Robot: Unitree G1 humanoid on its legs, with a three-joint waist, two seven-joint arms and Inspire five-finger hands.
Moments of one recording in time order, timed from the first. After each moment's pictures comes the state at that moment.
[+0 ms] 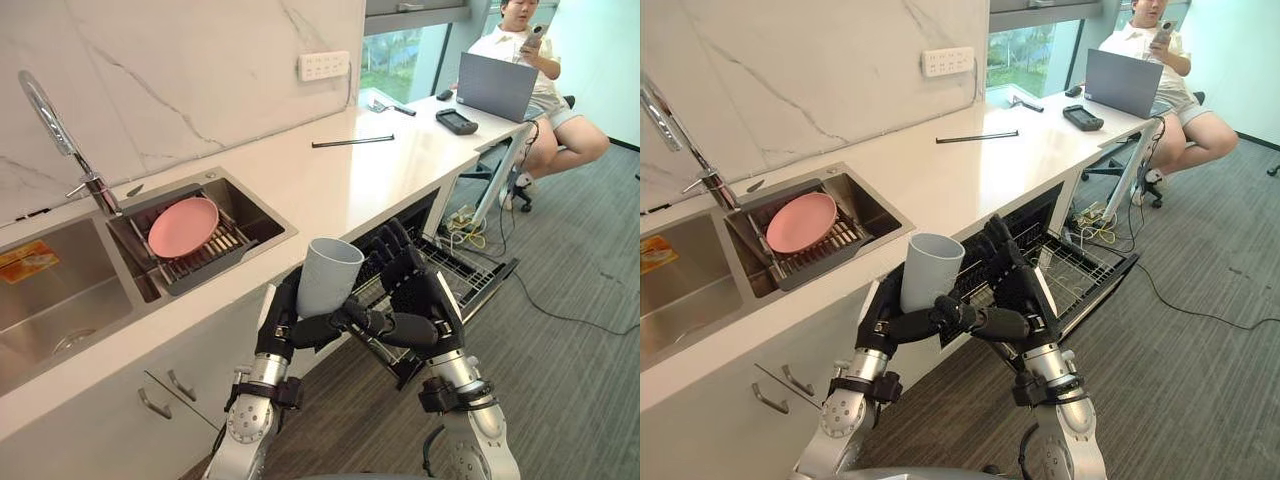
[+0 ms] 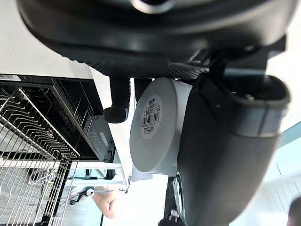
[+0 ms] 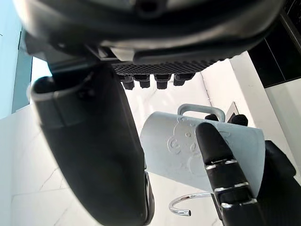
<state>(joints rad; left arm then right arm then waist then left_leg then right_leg) 0.20 0.12 -0.37 0.05 -0.10 -0.40 0.08 0.27 -0.10 0.17 -0.13 0.47 -0.35 0.35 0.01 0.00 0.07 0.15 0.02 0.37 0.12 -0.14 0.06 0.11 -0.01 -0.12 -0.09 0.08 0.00</state>
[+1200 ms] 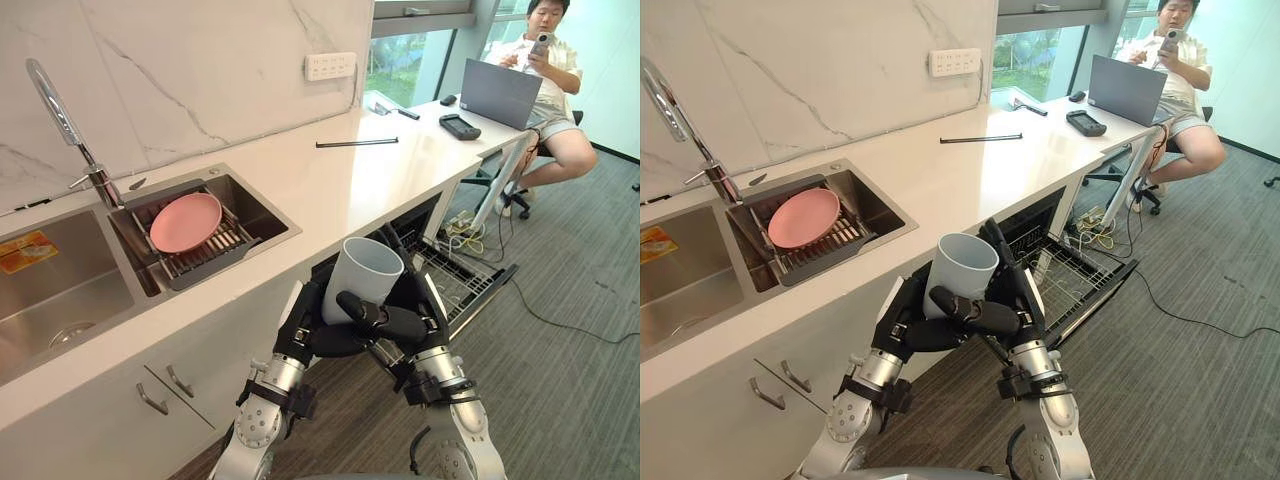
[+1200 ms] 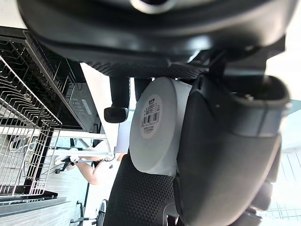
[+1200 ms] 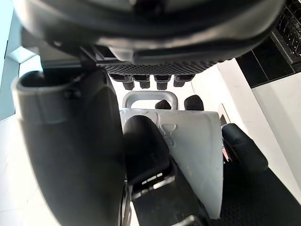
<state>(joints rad) 0.21 0.14 -0.44 -0.03 -0.13 -0.41 -0.01 0.24 -0.09 0.22 -0.08 0.47 -0.34 0.24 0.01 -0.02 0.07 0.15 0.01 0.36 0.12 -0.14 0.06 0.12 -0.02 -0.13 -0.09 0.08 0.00</state>
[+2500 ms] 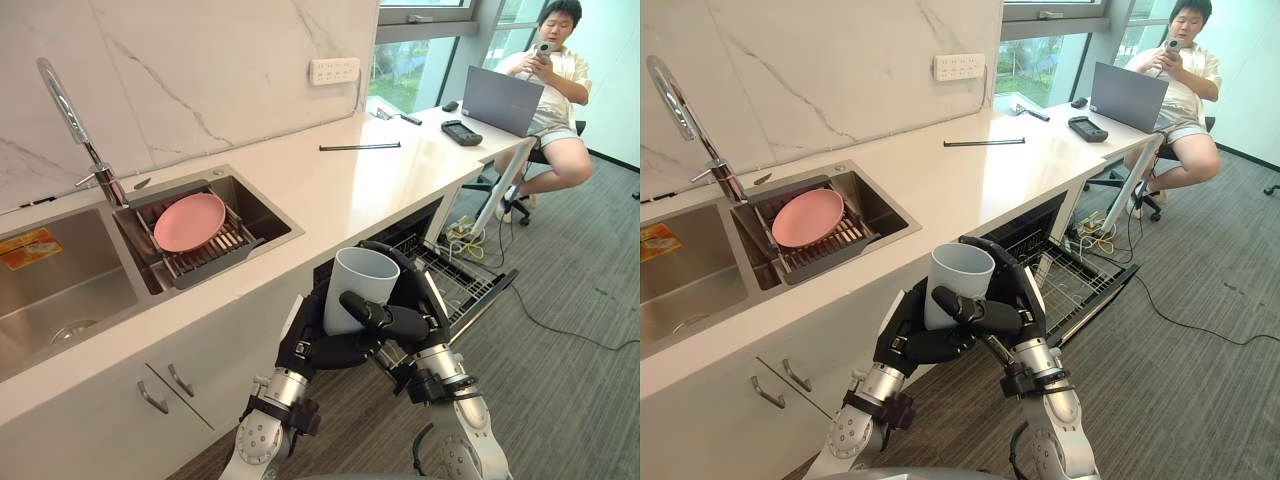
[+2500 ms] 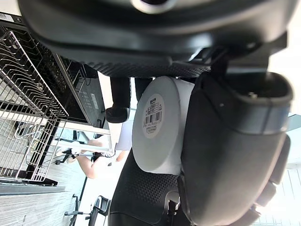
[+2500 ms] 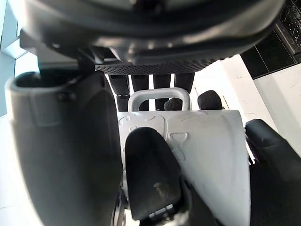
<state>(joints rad) 0.26 0.14 -0.48 -0.03 -0.19 -0.42 -0.01 0.22 -0.12 0.22 -0.09 0.53 -0.31 0.25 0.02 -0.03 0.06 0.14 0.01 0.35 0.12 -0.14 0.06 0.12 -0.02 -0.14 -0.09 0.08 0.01</state>
